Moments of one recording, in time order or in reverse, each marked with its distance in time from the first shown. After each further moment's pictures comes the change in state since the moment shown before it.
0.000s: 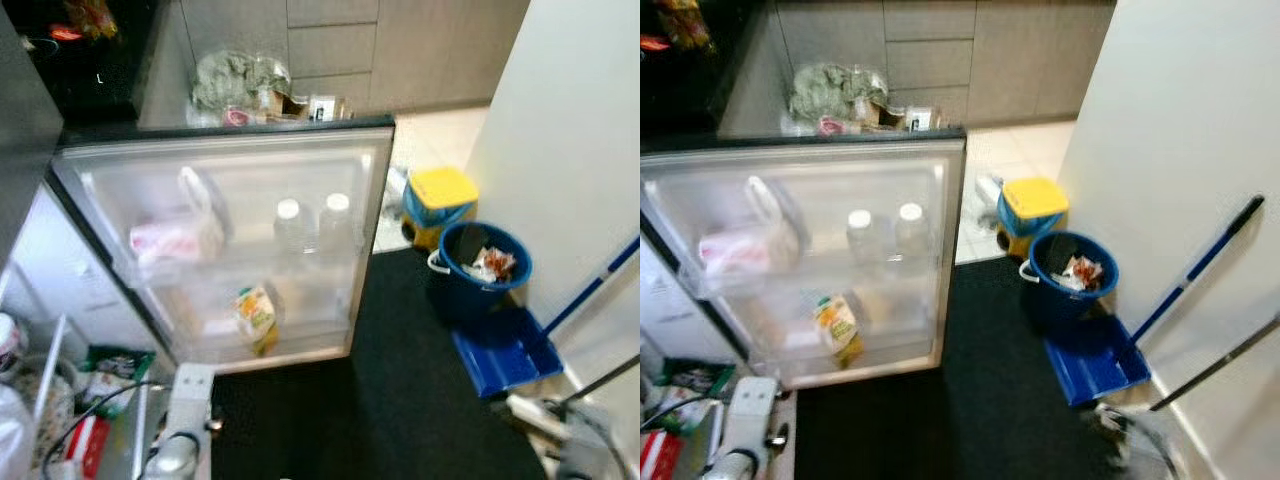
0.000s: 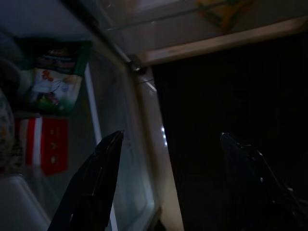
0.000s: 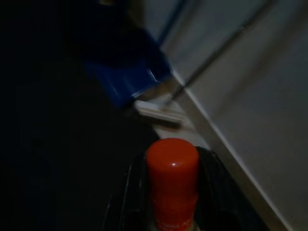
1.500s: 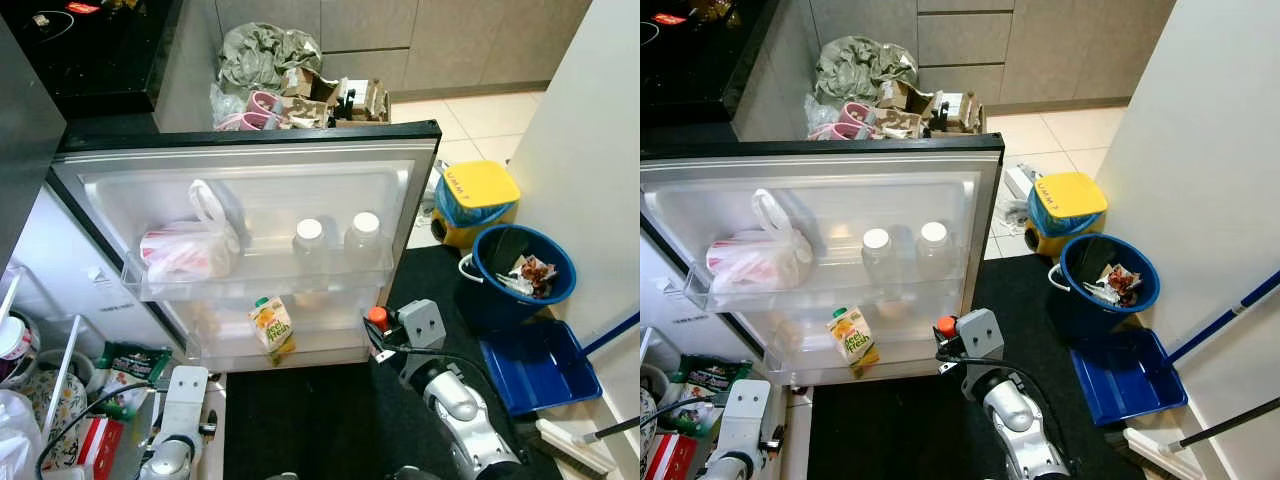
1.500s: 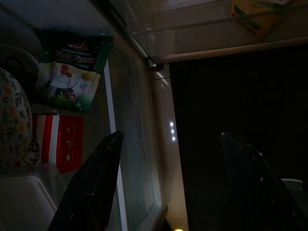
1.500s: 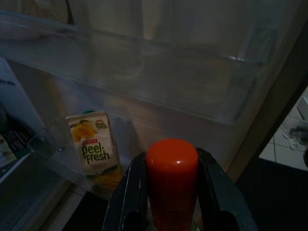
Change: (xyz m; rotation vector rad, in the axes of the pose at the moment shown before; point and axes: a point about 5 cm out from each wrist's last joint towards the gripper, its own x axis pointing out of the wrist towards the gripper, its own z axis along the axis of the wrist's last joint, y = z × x) left arm -0.004 0.008 -0.007 -0.001 0.009 0.018; right arm -0.079 0.151 0.122 -0.131 -0.588 0.933
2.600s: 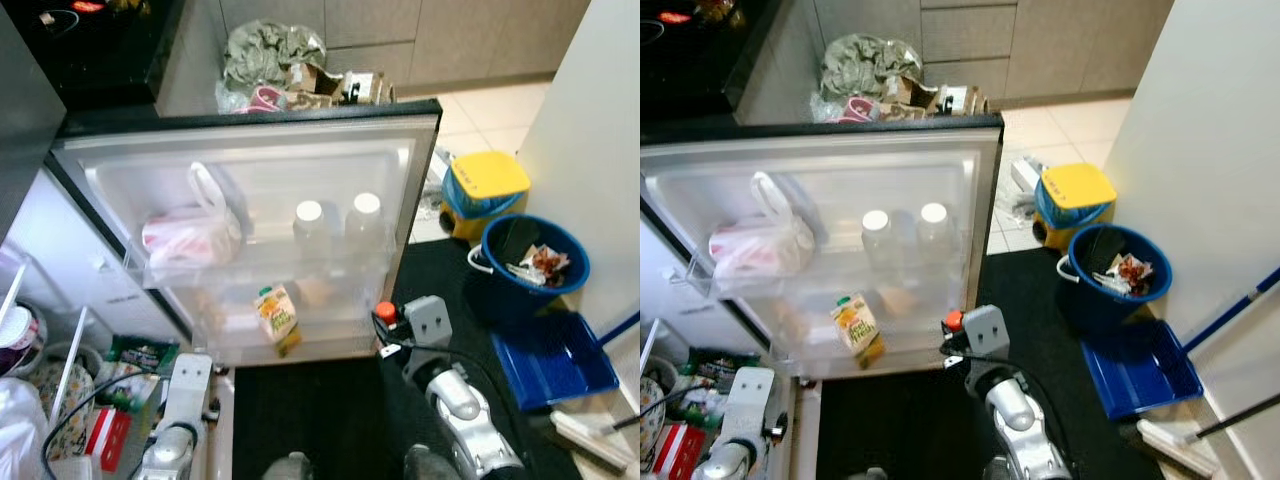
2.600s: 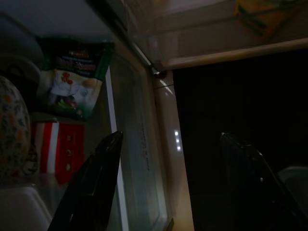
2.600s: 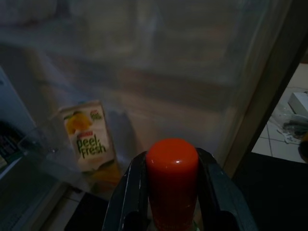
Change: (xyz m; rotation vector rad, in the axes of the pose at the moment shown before) left arm 0.005 0.000 0.016 0.017 -0.040 -0.016; right arm -0.001 0.001 0.007 0.017 -0.025 -0.055
